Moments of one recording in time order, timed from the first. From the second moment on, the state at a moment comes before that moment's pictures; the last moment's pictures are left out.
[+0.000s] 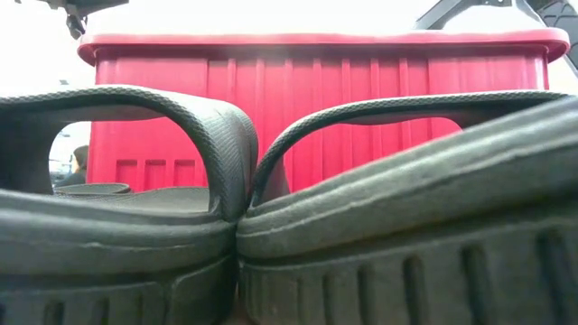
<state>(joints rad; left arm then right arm) 0.01 0.20 0.61 -0.37 -0.31 -0.21 -0.75 1.89 1.51 -1.29 -0.25 -0.59</state>
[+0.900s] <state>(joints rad) 0.01 0.20 0.61 -0.36 -0.31 -0.22 -0.62 1.18 1.51 -0.91 -0.37 -0.40</state>
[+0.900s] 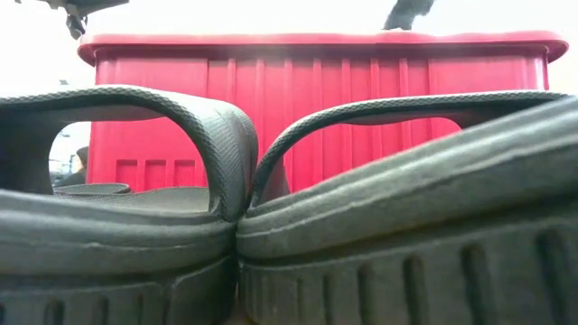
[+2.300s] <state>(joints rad) 0.01 0.20 0.61 -0.19 -0.32 -0.07 -0.33 0.94 1.51 -0.87 -0.34 0.16</state>
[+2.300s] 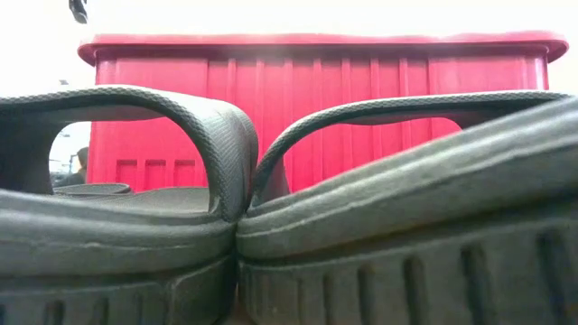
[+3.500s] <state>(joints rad) -0.09 0.66 0.70 0.25 0.07 -0.24 0.39 0.89 1.24 -0.68 -0.43 0.33</state>
